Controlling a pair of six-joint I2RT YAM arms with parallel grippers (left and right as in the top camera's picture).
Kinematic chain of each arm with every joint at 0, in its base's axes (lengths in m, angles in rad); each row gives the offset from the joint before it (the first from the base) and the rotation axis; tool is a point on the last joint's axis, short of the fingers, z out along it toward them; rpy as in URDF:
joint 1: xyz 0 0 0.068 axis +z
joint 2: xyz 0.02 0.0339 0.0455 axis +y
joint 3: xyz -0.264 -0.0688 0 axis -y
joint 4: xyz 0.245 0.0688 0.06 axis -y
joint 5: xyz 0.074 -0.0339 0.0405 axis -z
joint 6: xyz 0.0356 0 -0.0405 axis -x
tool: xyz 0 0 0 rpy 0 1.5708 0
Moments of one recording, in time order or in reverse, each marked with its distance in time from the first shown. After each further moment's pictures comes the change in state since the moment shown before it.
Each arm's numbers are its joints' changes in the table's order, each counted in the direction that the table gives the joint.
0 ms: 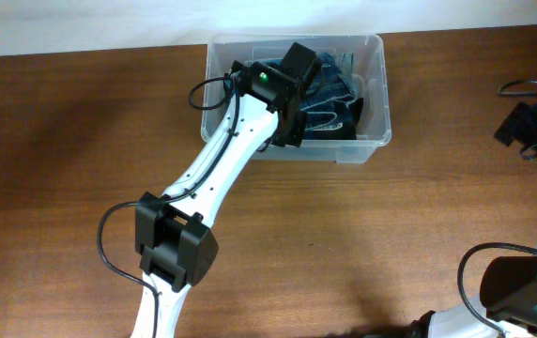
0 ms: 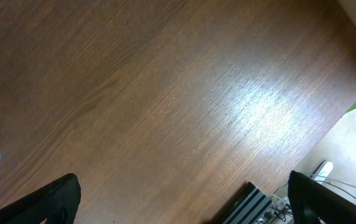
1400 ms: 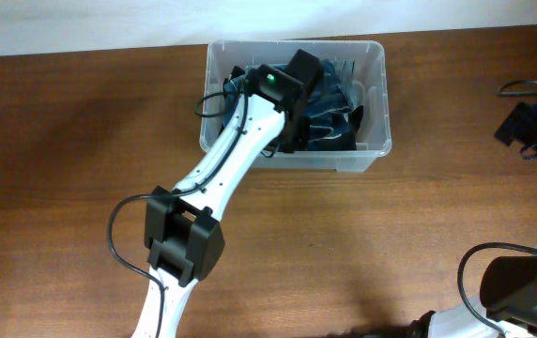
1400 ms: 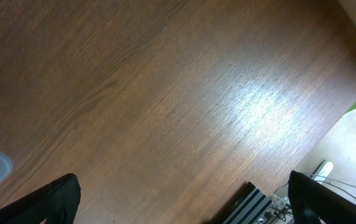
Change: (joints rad) left arm -0.020 0.060 0.018 -0.054 0.077 0.134; right arm 0.000 0.000 0.000 0.000 0.000 0.000
